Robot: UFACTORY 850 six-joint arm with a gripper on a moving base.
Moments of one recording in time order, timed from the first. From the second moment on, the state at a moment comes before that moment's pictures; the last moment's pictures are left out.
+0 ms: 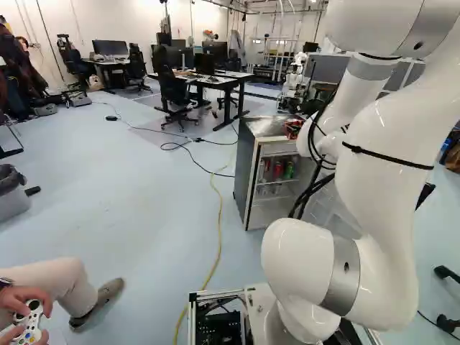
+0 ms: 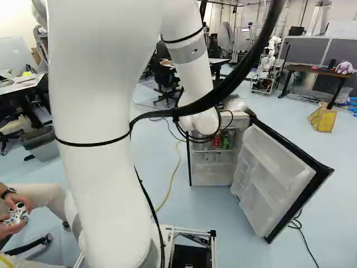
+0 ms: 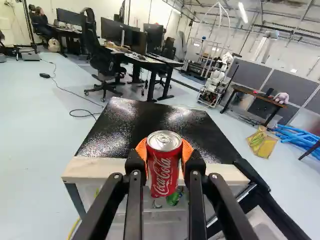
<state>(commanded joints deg) -32.3 -16.4 -41.6 -31.7 56.3 0.0</state>
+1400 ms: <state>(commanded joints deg) -27.4 -19.7 -45.6 -12.5 55.5 0.0</state>
